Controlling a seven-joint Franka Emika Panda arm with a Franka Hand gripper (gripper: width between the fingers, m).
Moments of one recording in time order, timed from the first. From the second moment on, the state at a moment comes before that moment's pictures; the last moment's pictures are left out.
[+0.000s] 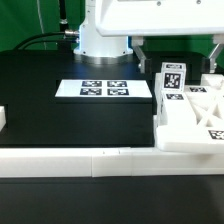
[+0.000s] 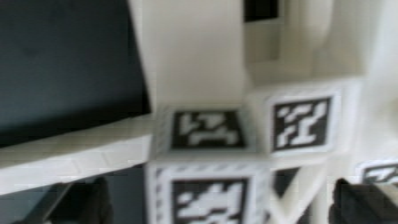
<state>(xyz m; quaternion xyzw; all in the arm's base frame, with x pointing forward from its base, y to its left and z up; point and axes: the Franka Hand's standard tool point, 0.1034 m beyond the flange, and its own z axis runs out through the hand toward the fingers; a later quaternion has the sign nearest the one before) 0.623 0.056 0.128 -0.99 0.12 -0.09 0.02</state>
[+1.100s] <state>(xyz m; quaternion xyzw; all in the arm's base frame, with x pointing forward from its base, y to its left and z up) 0.545 0.097 0.121 -0.98 0.16 -0.06 0.06</state>
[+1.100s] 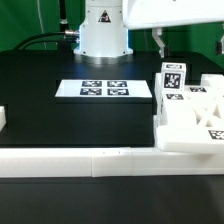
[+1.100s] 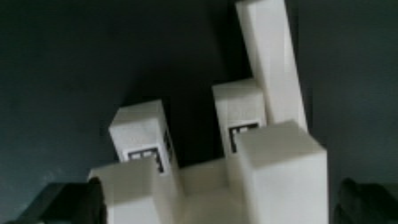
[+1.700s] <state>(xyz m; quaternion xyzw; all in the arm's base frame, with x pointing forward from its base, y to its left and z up) 0.528 0.107 0.111 -0.98 0.18 -0.06 0.06</state>
